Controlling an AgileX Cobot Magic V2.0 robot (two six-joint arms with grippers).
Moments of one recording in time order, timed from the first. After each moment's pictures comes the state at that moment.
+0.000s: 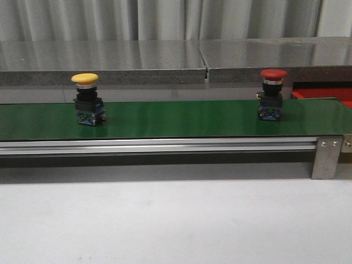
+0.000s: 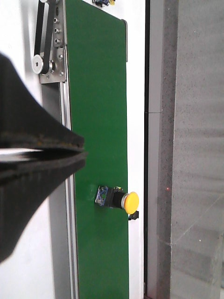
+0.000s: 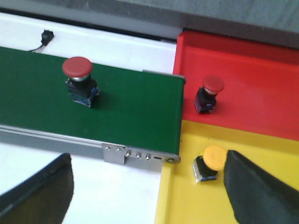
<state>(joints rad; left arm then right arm) -0.15 0.25 -0.50 -0.04 0.59 -0.07 -0.01 0.78 -0.77 0.07 0.61 -0.14</state>
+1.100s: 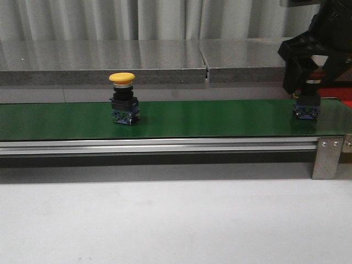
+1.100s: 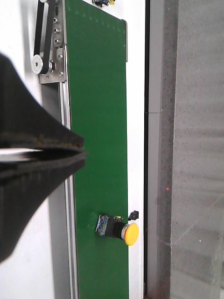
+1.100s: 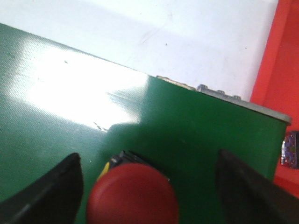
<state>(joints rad) -0.15 0.25 -0.50 -0.04 0.59 -0.07 0.08 1.75 -1.33 0.08 0.64 -0.22</state>
